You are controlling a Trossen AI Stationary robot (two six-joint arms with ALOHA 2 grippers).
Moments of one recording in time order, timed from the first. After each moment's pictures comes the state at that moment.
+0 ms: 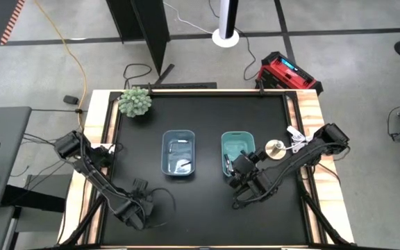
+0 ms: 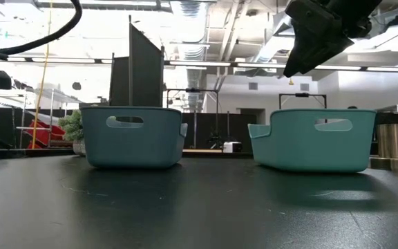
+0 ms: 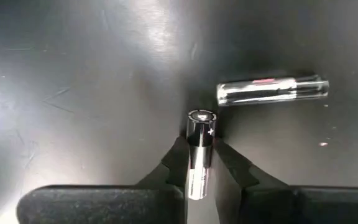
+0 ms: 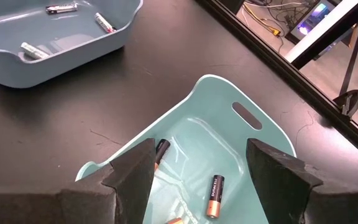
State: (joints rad) left arm -0.83 1.75 0.98 -0.92 -0.15 -0.51; right arm 0.53 1.72 1.29 -1.19 0.95 1.25
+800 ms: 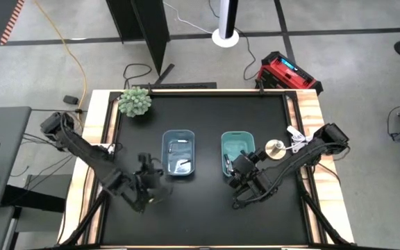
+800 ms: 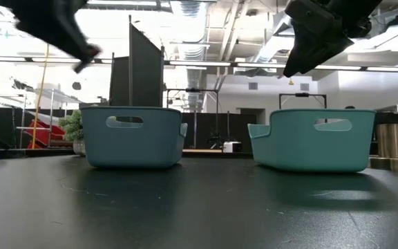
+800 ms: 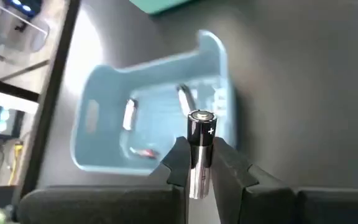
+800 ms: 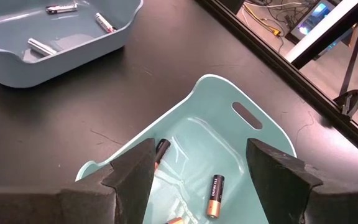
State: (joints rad) left arm -0.68 1.39 1.02 -0.85 -0.79 -0.46; right arm 0.53 1.72 1.29 -1.19 0.95 1.25
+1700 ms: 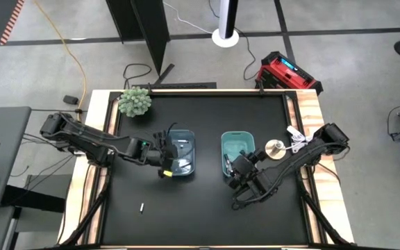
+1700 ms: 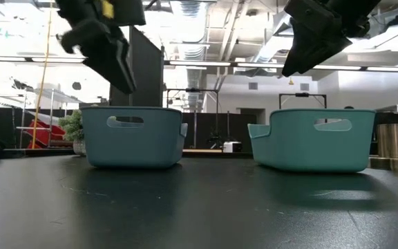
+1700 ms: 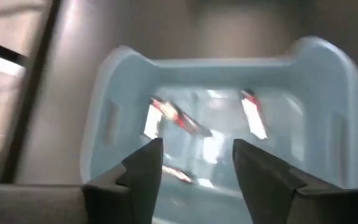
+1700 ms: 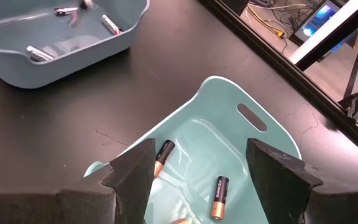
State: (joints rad) left arm -0.22 1.39 1.00 -0.63 -0.54 -0.14; right arm 0.54 1.72 1.29 -1.17 0.95 1.22
